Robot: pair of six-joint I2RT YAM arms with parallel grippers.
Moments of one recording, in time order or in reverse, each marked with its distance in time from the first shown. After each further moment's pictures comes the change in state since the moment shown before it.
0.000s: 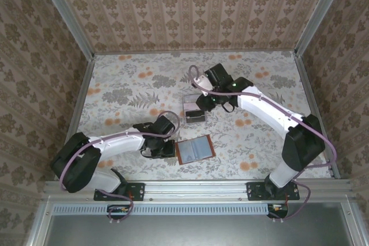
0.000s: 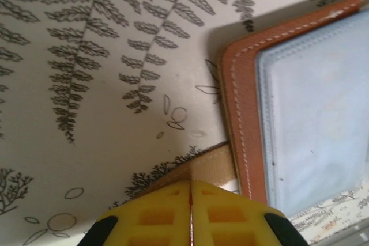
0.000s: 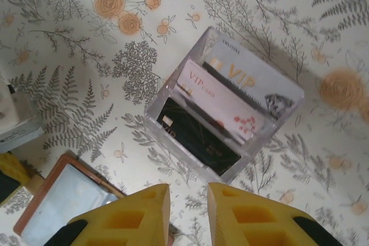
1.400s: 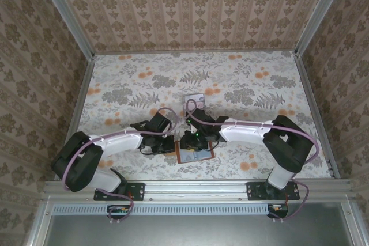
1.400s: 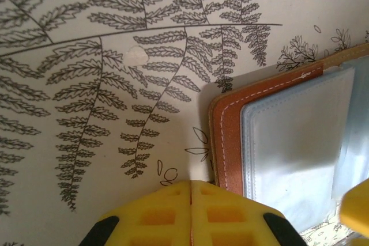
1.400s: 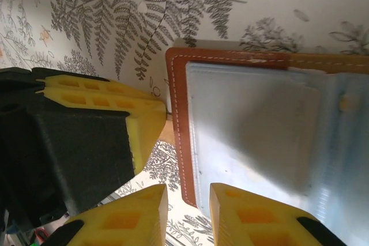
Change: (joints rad) left arm 0.073 0.006 -0.040 0.145 0.043 0.036; right arm 0.307 0.089 -0.412 0.415 -0.232 1.032
